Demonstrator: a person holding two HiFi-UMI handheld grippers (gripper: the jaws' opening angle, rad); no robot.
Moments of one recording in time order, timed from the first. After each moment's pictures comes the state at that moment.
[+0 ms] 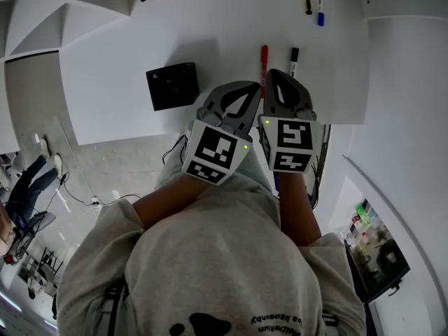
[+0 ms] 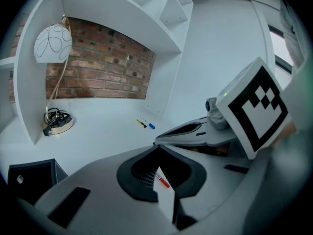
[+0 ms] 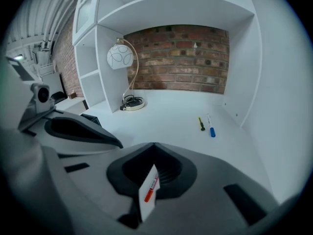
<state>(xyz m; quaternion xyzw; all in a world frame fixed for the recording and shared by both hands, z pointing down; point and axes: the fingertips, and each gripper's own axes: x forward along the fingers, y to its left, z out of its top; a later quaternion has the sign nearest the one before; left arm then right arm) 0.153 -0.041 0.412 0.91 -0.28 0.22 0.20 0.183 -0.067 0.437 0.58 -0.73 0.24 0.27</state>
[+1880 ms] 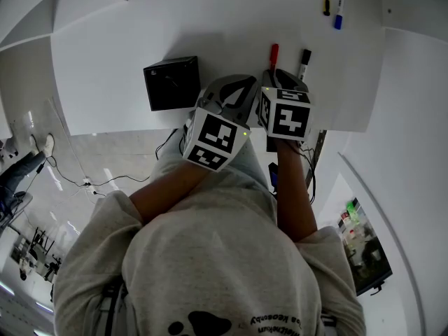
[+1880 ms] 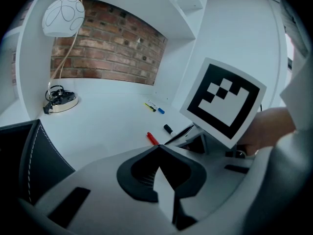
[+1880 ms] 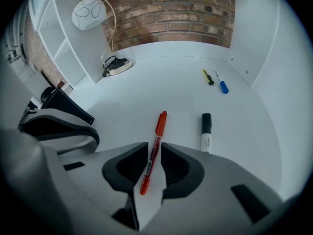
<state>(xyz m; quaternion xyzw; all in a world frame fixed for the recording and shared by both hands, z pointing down) 0.140 -0.054 0.477 0.89 -0.29 0.26 0.25 0.188 -0.062 0.541 0.53 -0.64 0.41 0.38</state>
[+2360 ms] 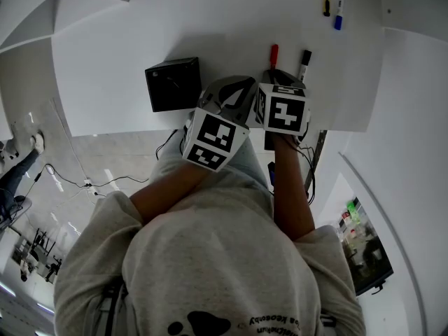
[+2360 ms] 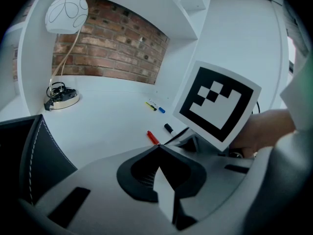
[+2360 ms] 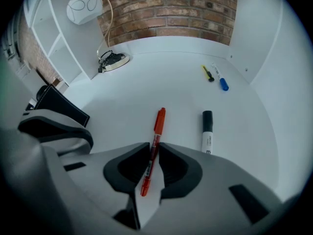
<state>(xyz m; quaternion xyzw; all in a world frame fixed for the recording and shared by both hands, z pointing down) 0.136 -0.054 0.479 0.88 -0.29 0.26 0.26 0.188 -0.062 0.549 0.53 -0.62 0.42 0.40</state>
